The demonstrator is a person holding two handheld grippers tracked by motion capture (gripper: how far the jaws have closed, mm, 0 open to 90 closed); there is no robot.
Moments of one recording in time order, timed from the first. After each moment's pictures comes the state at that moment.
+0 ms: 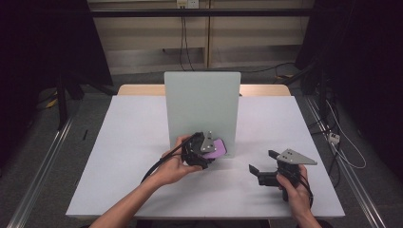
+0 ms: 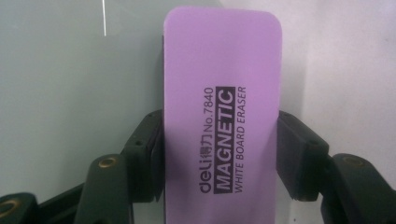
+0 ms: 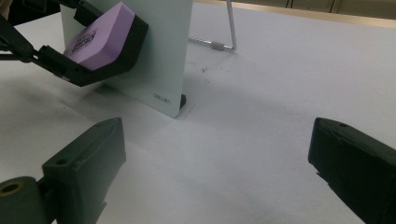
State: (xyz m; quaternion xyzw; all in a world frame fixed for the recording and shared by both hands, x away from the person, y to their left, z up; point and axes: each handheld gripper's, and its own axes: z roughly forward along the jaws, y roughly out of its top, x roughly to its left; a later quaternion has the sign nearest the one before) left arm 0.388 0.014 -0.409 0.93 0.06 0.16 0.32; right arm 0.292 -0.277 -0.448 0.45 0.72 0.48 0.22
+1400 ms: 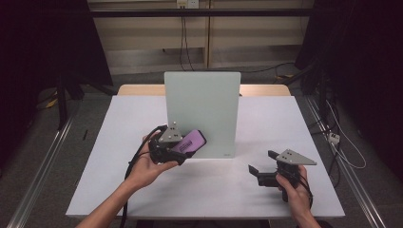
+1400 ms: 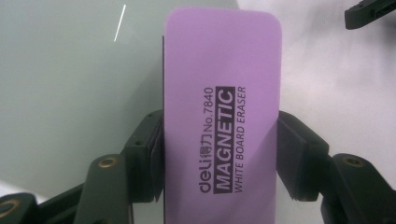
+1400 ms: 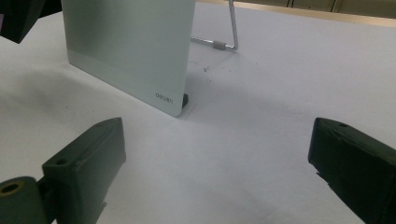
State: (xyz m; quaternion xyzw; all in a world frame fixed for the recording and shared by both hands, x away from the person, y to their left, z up) left arm 0.380 0.096 -0.375 0.89 0.16 0.13 0.42; right arm 0.291 -0.276 -0.448 0.45 0.72 0.48 0.22
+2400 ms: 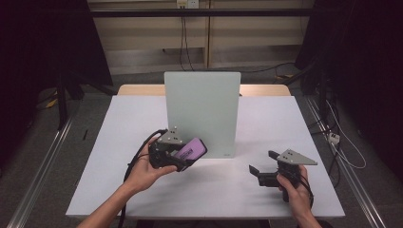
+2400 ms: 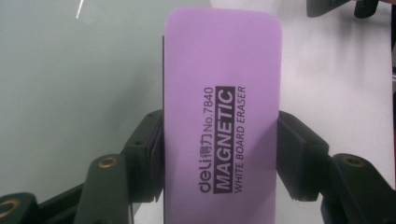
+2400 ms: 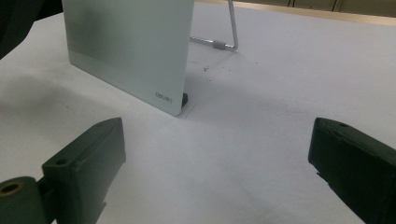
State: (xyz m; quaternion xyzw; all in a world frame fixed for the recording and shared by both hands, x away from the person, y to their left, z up) left arm 0.374 0.093 -0.381 0.90 0.16 0.05 0.40; right arm 0.291 -0.278 -0.448 0.45 0.72 0.48 0.22
